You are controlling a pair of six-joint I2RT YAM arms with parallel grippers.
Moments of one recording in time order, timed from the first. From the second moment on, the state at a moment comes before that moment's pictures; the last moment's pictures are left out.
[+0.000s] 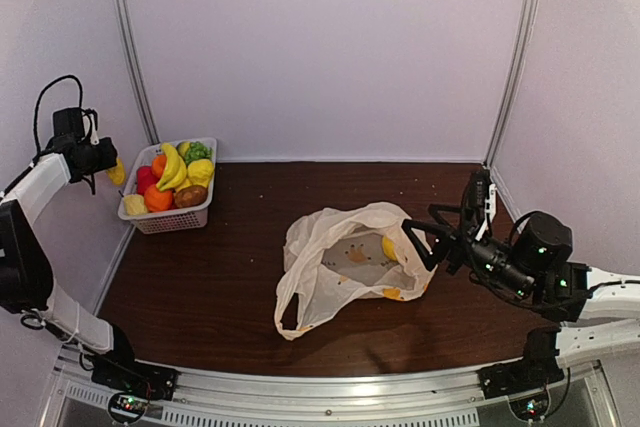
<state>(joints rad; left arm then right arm) 0.30 1.39 1.22 -0.32 0.03 -0.07 1.05 0.72 0.46 0.32 0.25 0.35</state>
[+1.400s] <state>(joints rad) 0.32 1.65 1.14 0.03 0.12 -0.06 1.05 0.73 0.46 0.29 0.29 0.37</state>
